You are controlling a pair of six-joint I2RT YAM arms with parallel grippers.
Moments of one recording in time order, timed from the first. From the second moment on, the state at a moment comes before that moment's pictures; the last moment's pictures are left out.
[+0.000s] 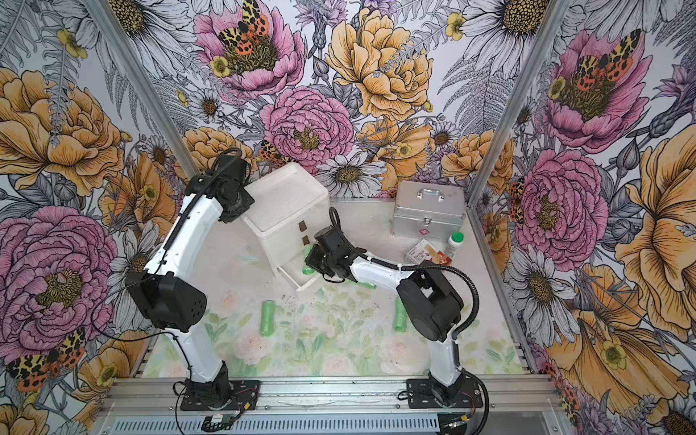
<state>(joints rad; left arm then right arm) -0.16 1.86 2.03 -1.23 -0.39 -0.89 0.75 1.95 1.36 -0.11 -0.19 1.15</state>
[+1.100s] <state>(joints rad) -0.15 1.84 2.01 -1.20 -0.35 -0.89 1.08 2.03 1.50 -0.26 -0.05 0.96</state>
